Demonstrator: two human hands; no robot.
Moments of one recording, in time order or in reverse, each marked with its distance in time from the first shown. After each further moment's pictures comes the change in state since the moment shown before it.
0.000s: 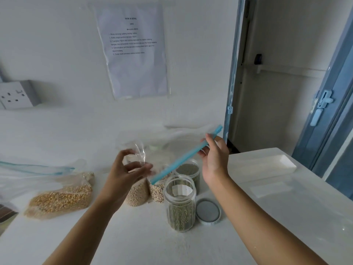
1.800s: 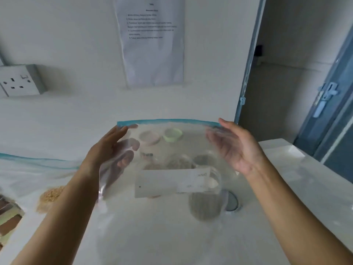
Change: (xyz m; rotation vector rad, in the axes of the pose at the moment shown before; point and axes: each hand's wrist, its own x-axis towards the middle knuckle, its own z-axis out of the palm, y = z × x) left_hand 0.022 0.076 -0.071 -0.113 -0.067 -0.223; right_hand -0.050 -0.042 0.033 0.078 -0.382 0.424
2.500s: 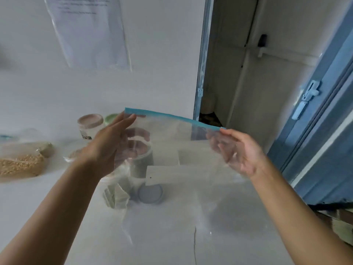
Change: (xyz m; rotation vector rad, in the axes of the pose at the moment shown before) left_hand 0.002 -0.080 0.268 0.022 0.047 0.063; right_hand -0.024 -0.175 -0.215 -0.093 0.048 0.278
